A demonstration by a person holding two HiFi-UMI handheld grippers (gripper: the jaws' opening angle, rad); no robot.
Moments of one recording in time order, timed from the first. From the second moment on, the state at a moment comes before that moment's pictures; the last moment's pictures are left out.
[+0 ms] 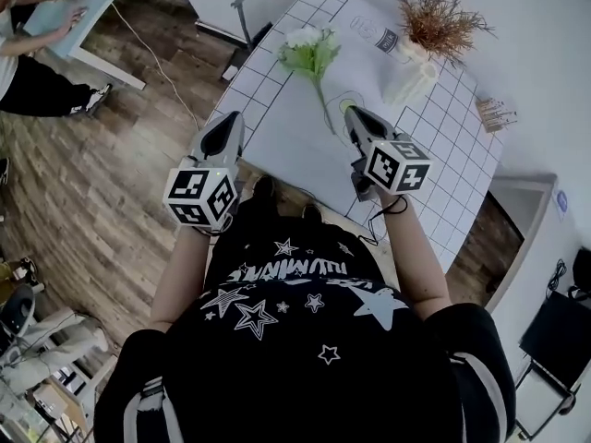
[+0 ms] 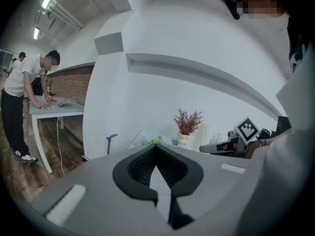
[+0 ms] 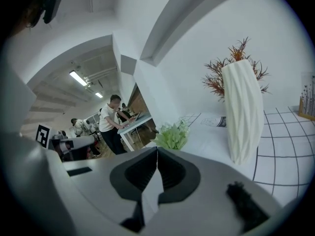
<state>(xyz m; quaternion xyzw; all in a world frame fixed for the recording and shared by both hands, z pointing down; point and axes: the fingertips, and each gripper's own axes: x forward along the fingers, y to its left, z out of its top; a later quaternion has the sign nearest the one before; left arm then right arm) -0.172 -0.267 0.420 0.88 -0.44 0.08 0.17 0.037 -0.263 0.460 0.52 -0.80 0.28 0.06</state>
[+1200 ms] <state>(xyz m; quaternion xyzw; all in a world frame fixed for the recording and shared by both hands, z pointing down) -0.131 -0.419 0.453 0.95 -0.25 0.10 0.18 0.009 -0.335 0.526 0.61 -0.71 0.32 0.16</state>
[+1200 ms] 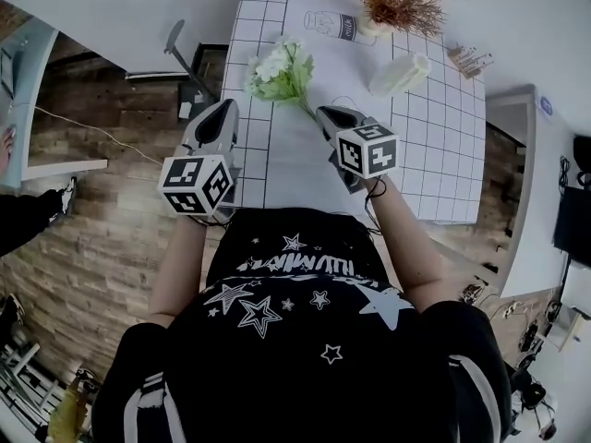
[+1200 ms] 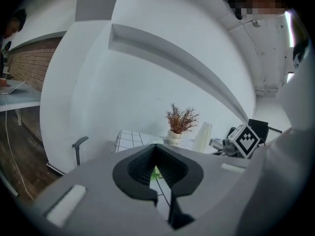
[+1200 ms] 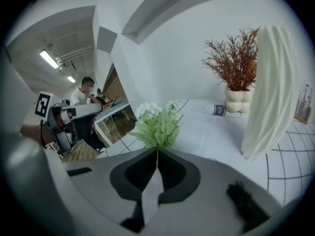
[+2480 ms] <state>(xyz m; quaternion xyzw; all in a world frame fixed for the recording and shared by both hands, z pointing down) -0.163 -0.445 0.477 0.94 -0.27 0.10 0.21 -0.001 -0.366 0.599 0.51 -0.65 0.37 0.42</state>
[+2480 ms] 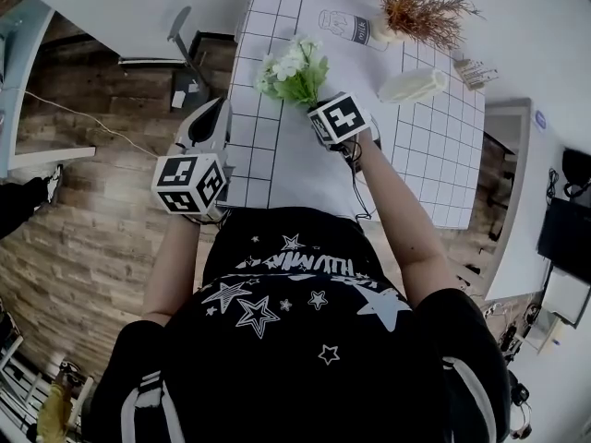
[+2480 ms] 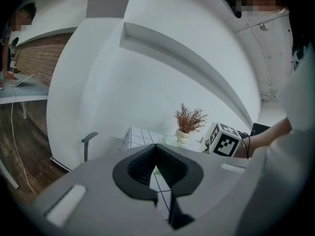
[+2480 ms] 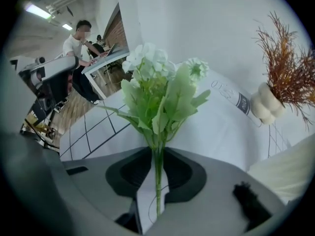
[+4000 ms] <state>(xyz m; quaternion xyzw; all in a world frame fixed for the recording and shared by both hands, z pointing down) -0.120 -0.368 0.430 0.94 -0.29 0.09 0.15 -0.007 -0.326 0.428 0.51 -0.81 0.28 0.06</state>
